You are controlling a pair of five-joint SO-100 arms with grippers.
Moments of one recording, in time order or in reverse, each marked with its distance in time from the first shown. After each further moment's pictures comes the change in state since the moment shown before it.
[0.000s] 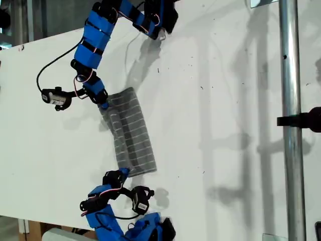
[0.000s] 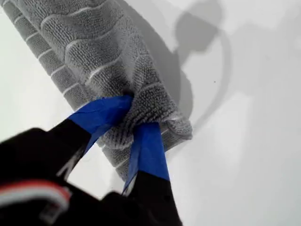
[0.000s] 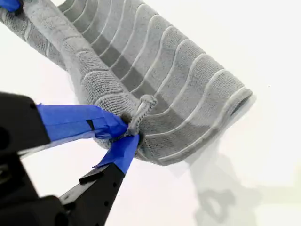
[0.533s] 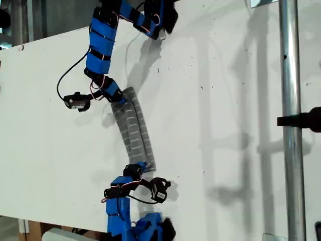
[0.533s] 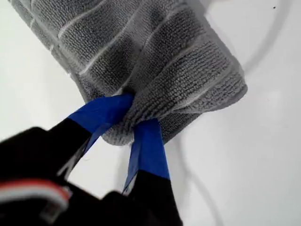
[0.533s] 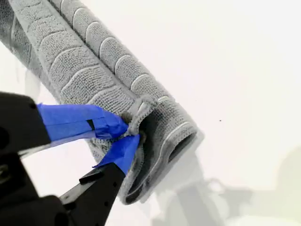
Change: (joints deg) arm 0 6.1 -4.0 22.1 -24.2 -7.3; arm 1 -2.3 -4.7 10.0 0.4 5.5
